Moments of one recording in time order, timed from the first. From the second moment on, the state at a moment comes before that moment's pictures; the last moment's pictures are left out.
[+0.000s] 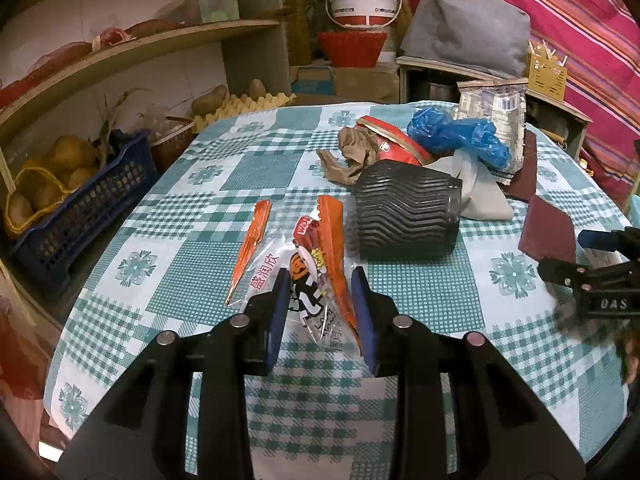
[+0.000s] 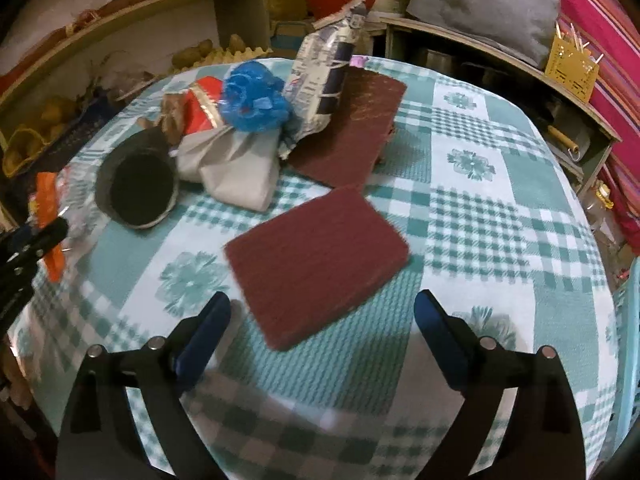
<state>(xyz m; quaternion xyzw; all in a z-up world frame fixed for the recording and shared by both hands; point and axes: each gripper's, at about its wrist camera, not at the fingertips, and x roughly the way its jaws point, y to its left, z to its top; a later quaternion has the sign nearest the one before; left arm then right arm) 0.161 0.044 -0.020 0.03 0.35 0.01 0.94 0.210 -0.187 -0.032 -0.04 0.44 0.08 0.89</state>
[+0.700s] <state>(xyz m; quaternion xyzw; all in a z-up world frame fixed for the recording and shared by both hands) 0.167 0.015 -0.016 0.07 0.34 0.01 0.94 0.179 -0.205 -0.001 -0.06 0.38 0.07 0.92</state>
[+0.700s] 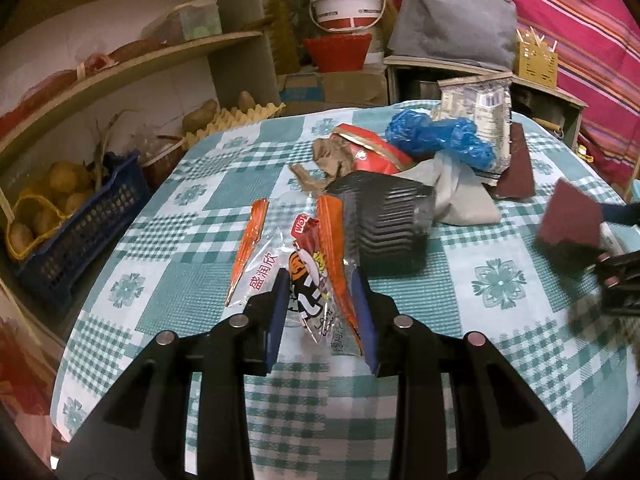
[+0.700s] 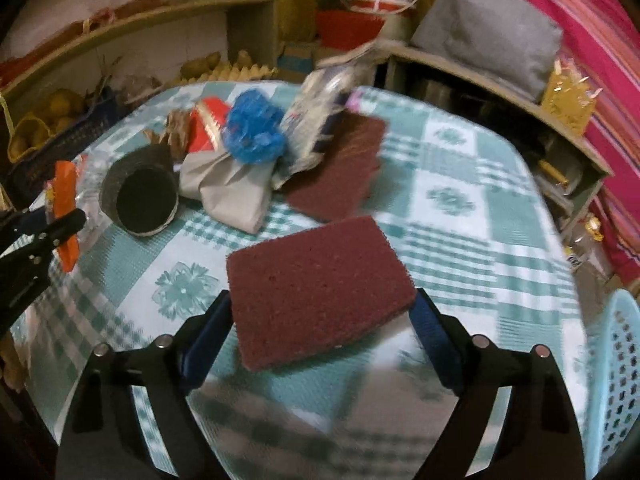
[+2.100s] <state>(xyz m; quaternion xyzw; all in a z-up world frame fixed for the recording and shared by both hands) 0.133 -0.394 0.025 0.12 0.27 -0.33 0.90 0.041 -0.558 0.018 0.10 0.29 -0.22 0.92</state>
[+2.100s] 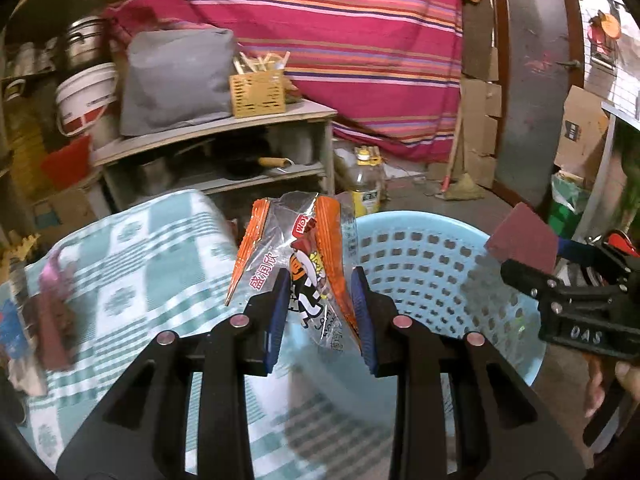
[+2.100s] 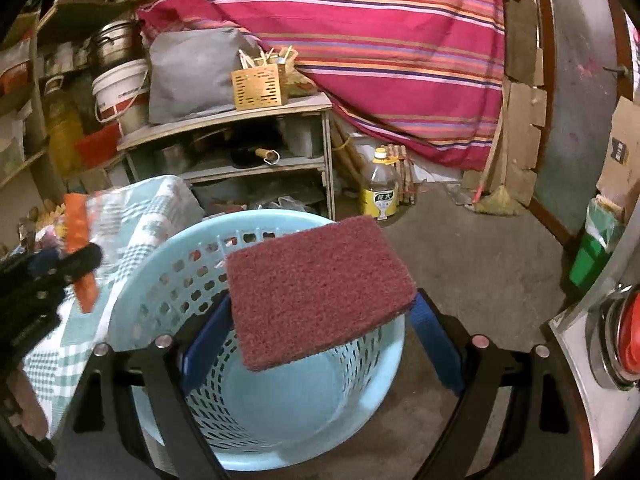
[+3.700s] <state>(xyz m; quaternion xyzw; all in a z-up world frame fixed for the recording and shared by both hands) 0.171 -0.132 0.033 0.12 0.25 -0.09 0.96 0.097 -0.433 0.034 0.08 0.29 -0.17 0.94</state>
